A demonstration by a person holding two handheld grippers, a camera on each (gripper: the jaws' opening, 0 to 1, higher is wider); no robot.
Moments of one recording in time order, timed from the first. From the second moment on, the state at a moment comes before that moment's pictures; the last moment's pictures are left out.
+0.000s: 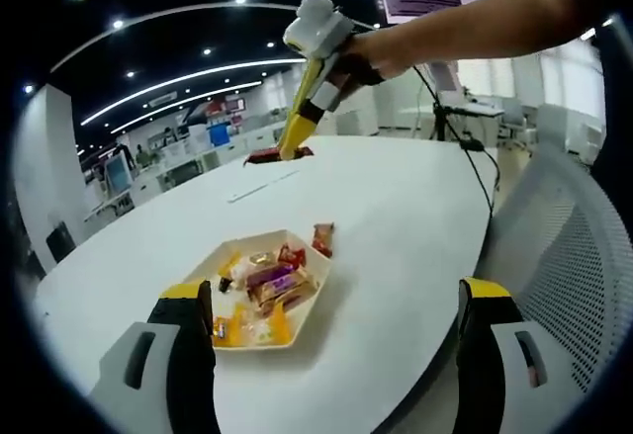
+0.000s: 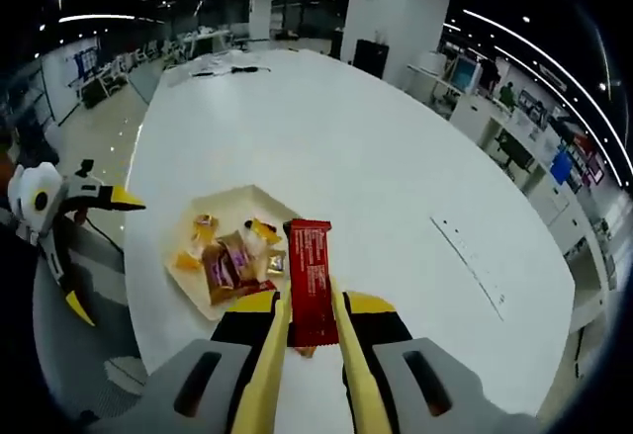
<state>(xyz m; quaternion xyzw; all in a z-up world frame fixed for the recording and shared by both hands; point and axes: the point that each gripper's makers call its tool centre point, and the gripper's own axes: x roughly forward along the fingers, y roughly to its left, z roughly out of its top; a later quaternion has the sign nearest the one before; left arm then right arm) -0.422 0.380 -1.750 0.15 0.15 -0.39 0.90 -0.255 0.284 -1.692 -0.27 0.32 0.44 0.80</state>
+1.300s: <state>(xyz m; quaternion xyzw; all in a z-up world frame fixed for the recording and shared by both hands) -0.418 0.385 -1.748 0.15 0.14 -0.37 0.90 -0.277 0.412 -1.679 -0.30 0.28 0.55 0.73</state>
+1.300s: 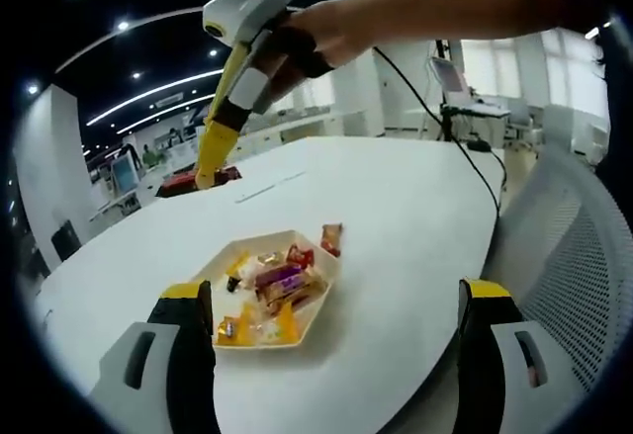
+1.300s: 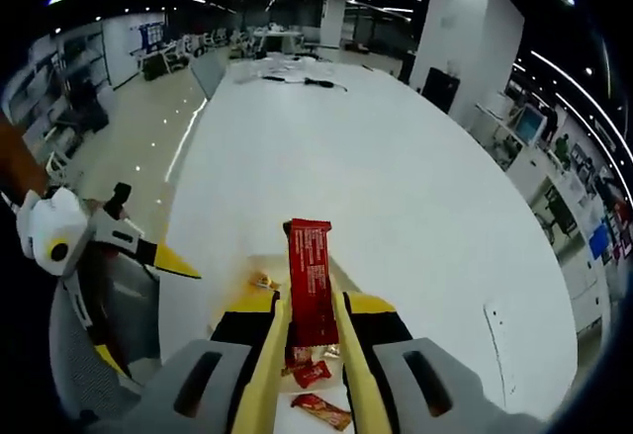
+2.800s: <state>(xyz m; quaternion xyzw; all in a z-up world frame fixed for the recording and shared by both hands) -0.417 0.385 -1.748 0.15 0.15 -0.37 0.90 -0.271 0.325 -1.698 -0.29 0.26 0.56 0.73</state>
